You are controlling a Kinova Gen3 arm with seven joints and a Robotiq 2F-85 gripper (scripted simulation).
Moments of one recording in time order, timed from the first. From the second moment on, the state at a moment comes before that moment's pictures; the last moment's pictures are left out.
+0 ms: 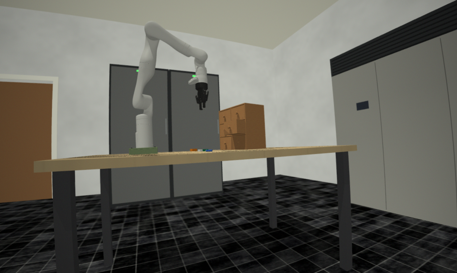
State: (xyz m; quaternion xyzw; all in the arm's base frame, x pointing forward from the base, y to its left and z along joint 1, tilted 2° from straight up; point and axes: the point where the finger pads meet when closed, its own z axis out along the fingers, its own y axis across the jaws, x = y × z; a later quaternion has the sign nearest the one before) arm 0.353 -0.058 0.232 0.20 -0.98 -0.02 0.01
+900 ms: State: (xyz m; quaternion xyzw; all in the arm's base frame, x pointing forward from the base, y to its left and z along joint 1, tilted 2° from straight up) arm 0.354 -0.056 0.228 0.17 -0.99 -0.02 0.01
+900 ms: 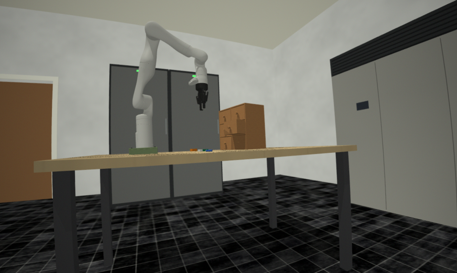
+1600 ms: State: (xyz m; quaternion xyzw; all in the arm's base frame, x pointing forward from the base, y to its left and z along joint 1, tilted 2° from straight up) arm 0.359 -0.046 0.210 0.02 -1.00 -0.03 0.01
